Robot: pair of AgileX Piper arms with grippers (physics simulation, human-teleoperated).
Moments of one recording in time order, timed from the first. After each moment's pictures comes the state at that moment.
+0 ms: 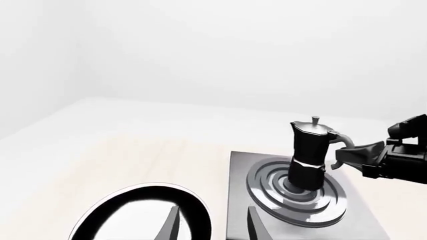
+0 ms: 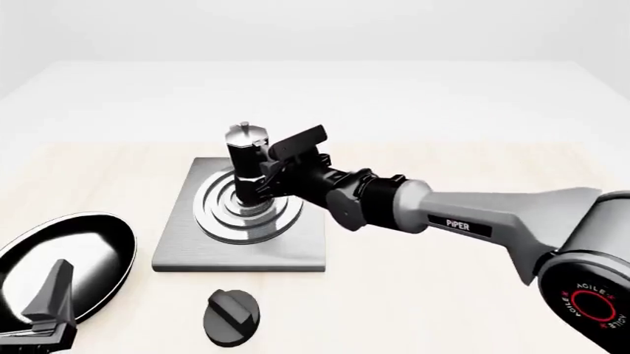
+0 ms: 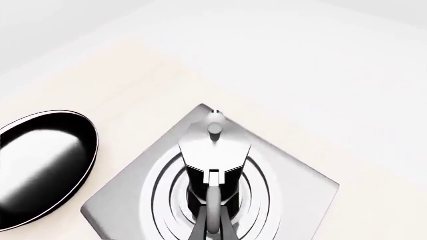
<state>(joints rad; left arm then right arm) 0.10 0.06 0.00 -0.08 -0.05 0.72 1.98 -1.34 -0.20 0.05</state>
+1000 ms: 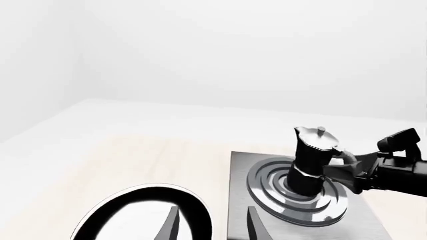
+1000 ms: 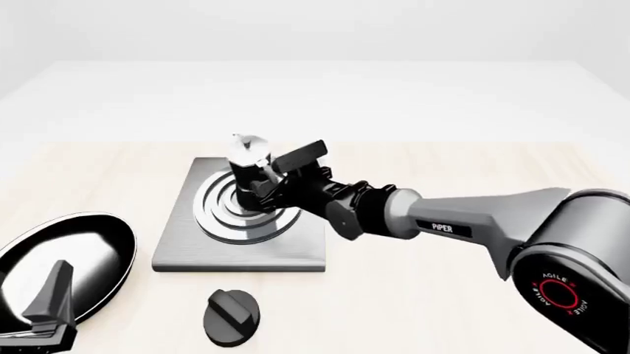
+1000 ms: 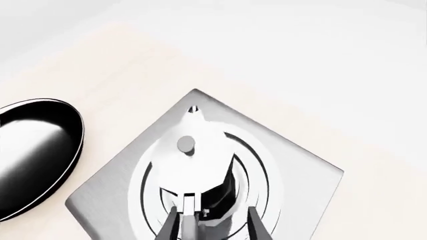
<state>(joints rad) 0.10 0.05 0.00 -0.07 -0.04 0.71 2.04 -1.32 -0.24 0.07</state>
